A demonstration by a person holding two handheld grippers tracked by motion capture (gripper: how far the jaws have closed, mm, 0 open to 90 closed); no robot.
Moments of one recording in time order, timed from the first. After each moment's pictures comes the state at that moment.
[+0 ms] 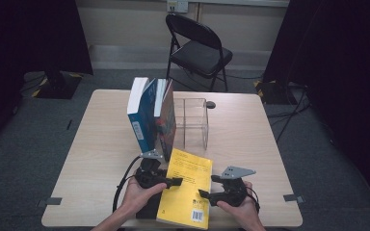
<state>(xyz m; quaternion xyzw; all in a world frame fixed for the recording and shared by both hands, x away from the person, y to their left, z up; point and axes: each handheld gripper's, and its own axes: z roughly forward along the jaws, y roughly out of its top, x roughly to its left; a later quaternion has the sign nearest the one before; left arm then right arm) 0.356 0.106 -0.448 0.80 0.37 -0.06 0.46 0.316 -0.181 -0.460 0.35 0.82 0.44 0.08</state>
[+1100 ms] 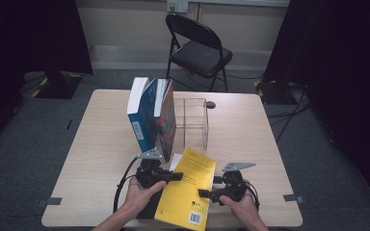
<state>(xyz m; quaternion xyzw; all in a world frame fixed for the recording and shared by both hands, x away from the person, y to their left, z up) 0.351 0.107 -0.437 0.79 0.32 -0.06 0.52 0.337 -0.188 -0.472 0.38 0.80 0.46 -0.03</state>
